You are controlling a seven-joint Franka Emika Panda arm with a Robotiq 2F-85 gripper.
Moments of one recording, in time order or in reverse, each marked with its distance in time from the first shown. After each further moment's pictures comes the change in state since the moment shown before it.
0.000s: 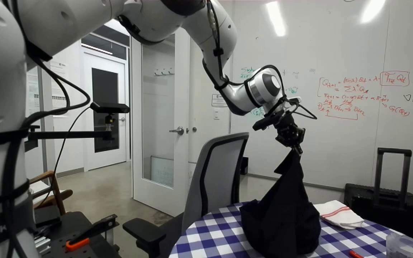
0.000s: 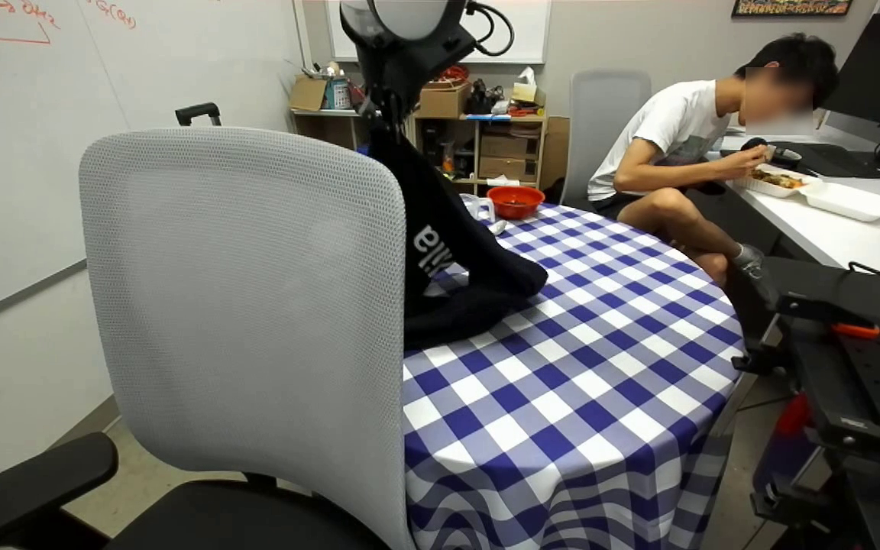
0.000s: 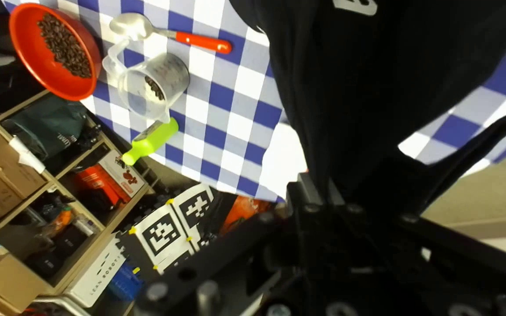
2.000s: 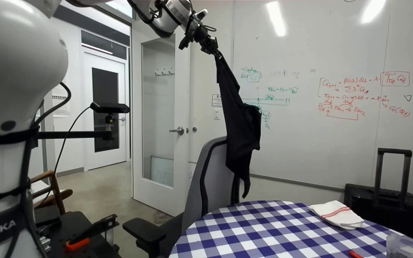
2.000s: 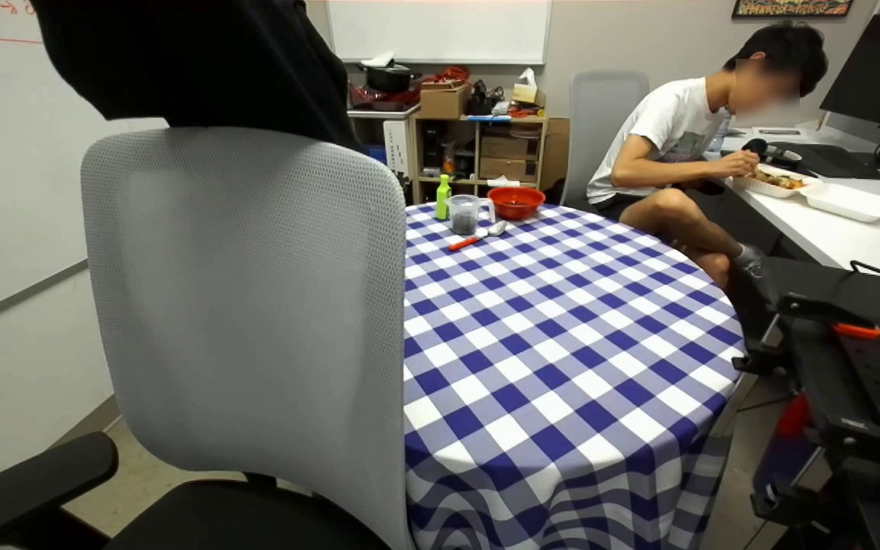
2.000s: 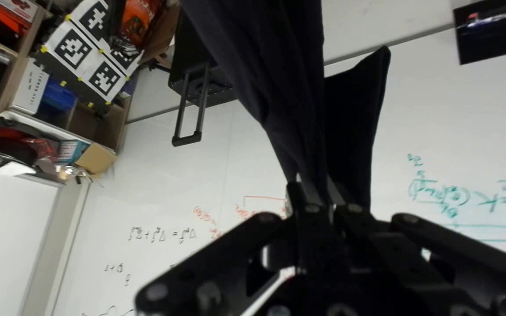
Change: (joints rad) arm 0.533 -0.284 0.035 0.389 -0.215 -0.337 0.406
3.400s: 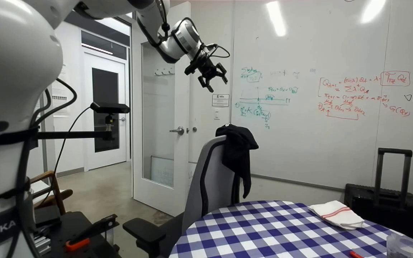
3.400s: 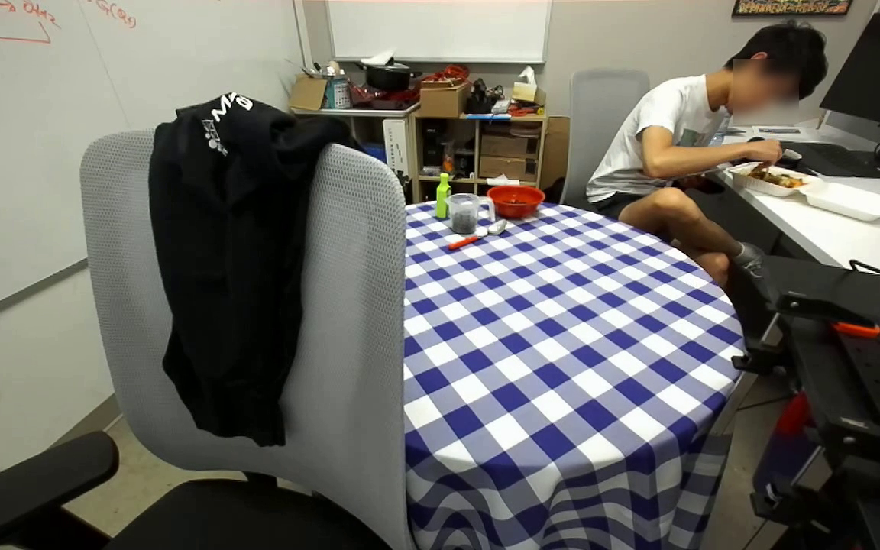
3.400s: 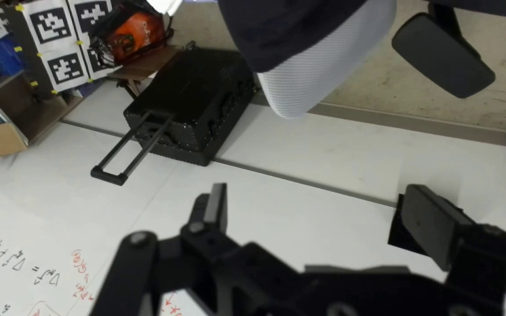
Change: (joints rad) arm -0.108 0.089 0.097 -0.118 0.054 0.030 -0.475
